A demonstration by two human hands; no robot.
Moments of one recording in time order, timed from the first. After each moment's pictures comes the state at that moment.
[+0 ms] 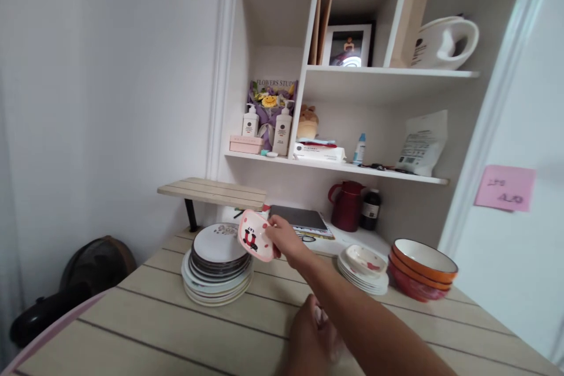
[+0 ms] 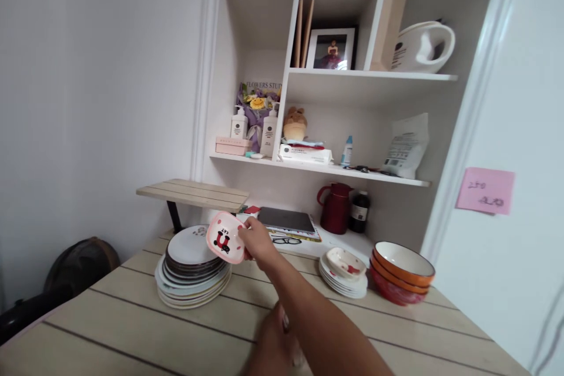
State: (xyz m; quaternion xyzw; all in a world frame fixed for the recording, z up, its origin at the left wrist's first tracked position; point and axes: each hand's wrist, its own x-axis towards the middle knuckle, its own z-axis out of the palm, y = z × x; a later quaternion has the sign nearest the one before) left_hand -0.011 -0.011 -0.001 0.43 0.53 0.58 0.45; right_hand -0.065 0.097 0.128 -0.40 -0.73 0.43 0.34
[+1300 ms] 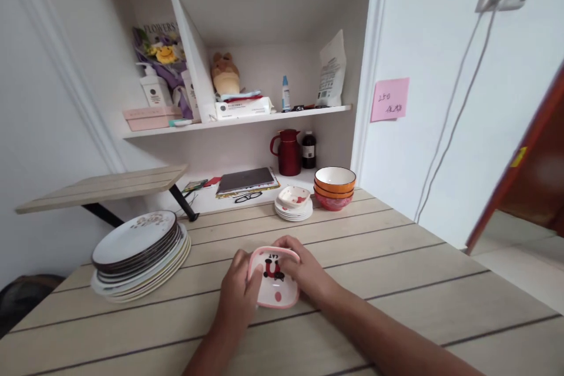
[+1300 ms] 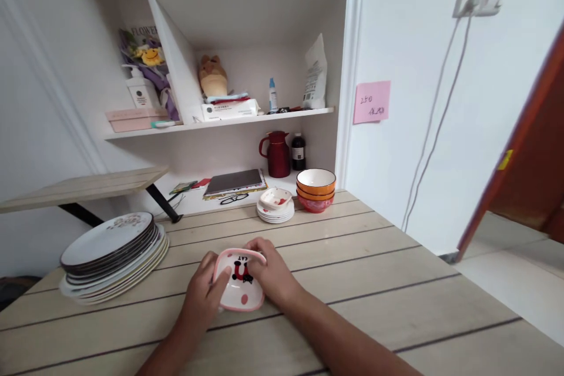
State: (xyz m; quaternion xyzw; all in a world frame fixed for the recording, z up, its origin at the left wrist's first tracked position) left_hand -0.021 -0.002 0.008 0.69 0.53 0.47 0.13; right_hand 0.154 0.029 0.022 -0.38 -0.63 0.50 0.47
